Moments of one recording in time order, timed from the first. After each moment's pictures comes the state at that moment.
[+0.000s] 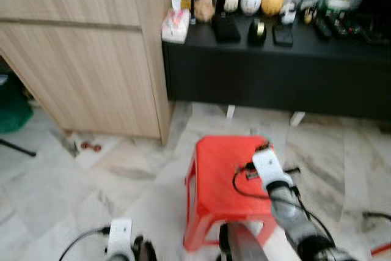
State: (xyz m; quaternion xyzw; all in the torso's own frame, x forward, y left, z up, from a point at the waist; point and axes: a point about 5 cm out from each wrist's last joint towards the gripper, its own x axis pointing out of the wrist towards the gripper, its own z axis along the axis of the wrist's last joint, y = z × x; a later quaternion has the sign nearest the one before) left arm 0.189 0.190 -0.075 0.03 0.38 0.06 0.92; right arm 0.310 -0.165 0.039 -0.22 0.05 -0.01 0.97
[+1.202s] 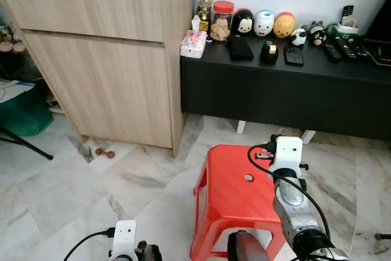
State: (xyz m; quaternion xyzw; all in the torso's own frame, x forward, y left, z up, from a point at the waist) left arm 0.196 0.186 -0.075 0.03 0.40 0.06 0.91; right arm 0.322 -0.167 0.058 -0.04 0.04 -0.07 1.00
